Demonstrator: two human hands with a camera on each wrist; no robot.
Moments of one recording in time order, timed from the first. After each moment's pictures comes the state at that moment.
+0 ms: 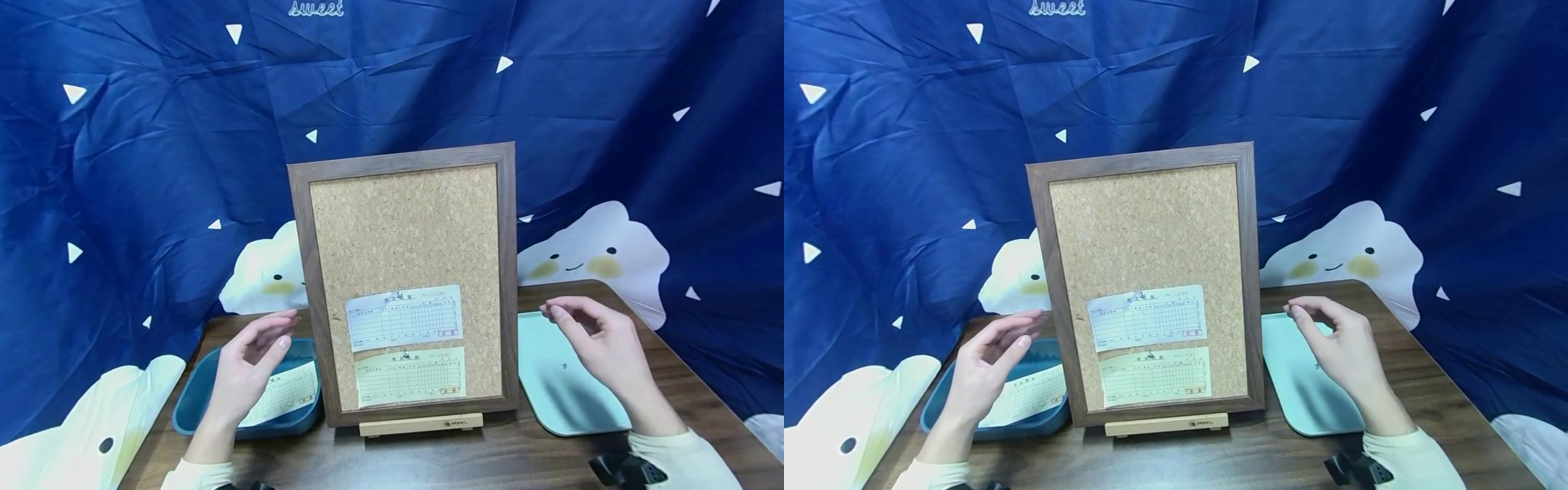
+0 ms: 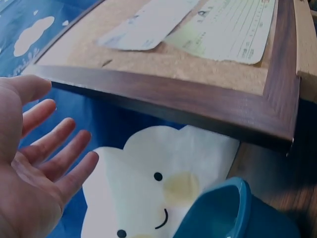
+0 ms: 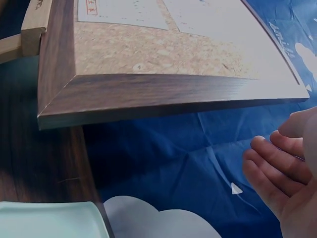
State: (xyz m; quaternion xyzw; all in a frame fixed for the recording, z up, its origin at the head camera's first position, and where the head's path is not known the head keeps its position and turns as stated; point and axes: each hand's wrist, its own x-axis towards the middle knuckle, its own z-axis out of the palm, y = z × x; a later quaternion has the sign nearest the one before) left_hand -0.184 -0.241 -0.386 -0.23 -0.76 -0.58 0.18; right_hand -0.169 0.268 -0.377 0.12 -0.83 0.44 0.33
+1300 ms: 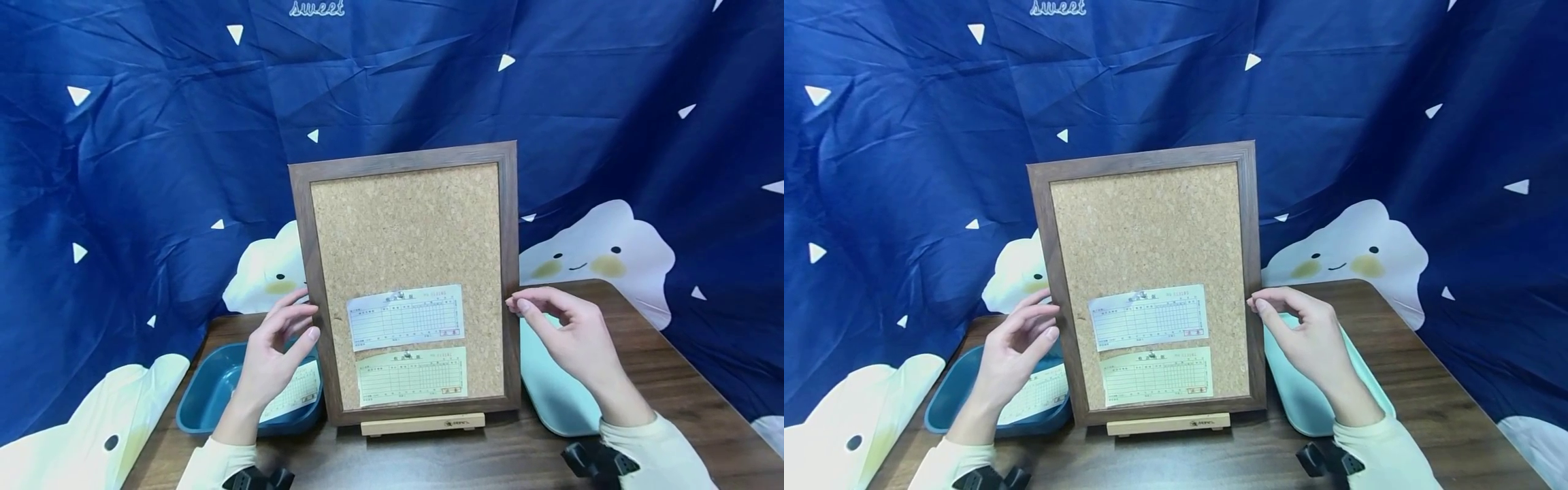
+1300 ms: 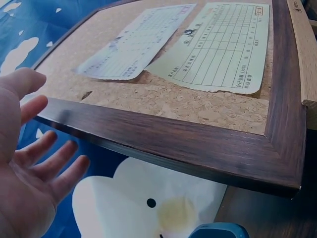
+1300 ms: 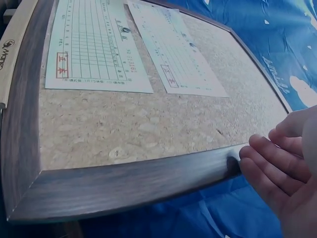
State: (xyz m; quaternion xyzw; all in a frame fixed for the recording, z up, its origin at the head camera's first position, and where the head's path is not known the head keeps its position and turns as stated) left_hand -0.195 -0.207 -0.376 -0.25 -0.75 -0.57 0.21; right_hand -0.175 0.225 -0.355 0.18 -0.81 0.46 0.32
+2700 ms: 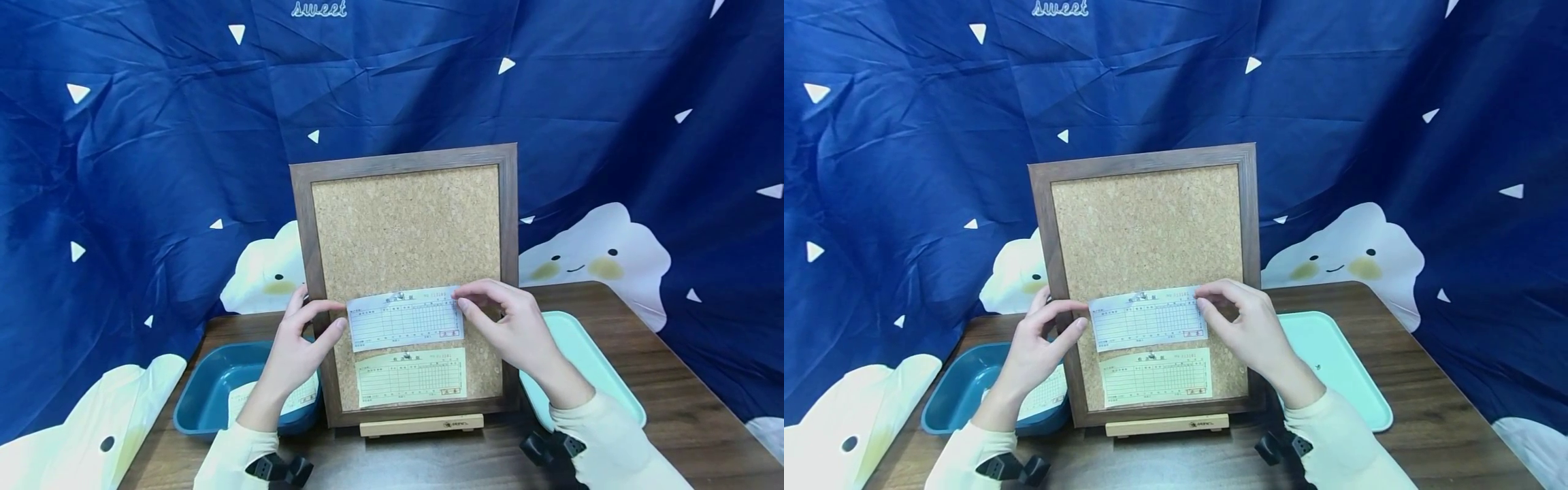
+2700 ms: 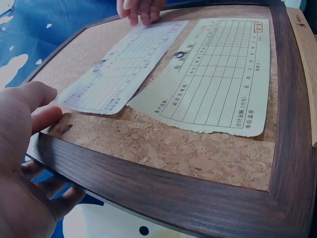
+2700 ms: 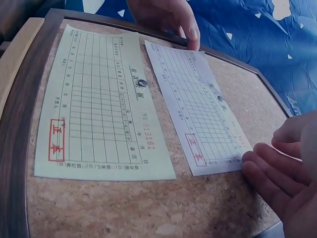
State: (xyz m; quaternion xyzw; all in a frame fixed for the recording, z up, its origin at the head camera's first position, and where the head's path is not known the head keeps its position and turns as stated) left_hand -0.201 -0.177 -0.368 -0.19 -0.83 -0.50 0.15; right_hand -0.192 0.166 -0.341 0.25 -0.81 0.43 0.30
